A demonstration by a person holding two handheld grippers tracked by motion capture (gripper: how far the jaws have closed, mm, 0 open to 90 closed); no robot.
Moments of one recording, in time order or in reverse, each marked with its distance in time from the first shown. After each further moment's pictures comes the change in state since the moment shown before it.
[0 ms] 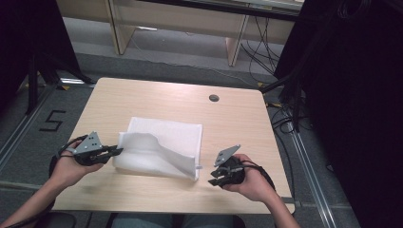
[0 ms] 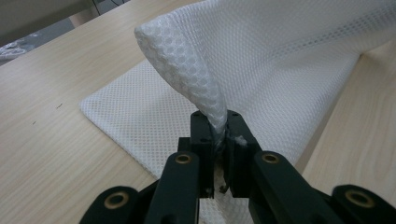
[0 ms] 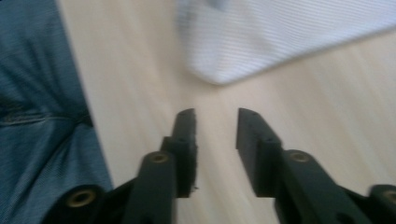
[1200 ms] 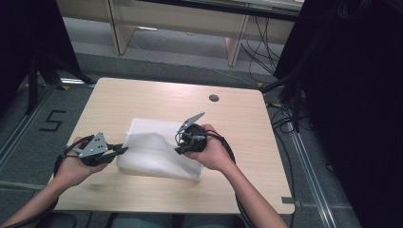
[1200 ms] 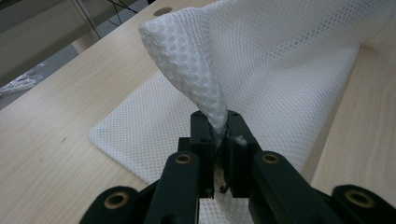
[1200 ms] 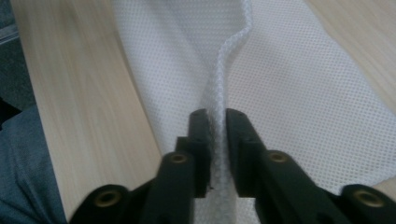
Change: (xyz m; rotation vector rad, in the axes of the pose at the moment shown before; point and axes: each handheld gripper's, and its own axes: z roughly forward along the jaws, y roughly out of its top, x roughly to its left) left arm -0.007 0.013 0.007 -0.027 0.005 0.117; right arm -0.011 0.127 0.024 -0.102 -0.046 0.056
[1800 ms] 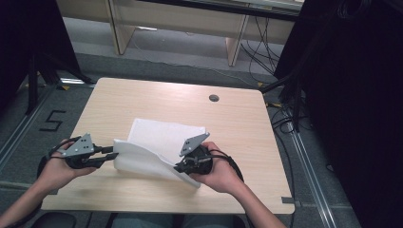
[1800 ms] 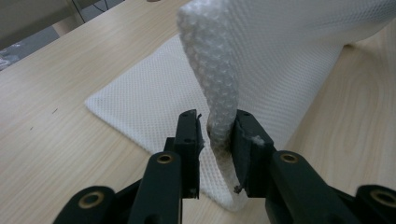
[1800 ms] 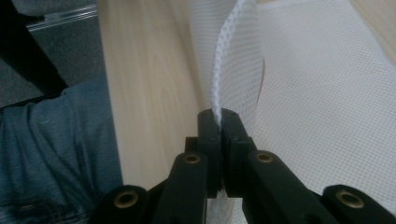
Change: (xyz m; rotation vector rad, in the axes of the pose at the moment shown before) left arm 0.010 -0.015 -0.029 0.021 -0.061 -0.080; right arm 0.049 -0.033 -0.020 -0.063 0.086 -0.140
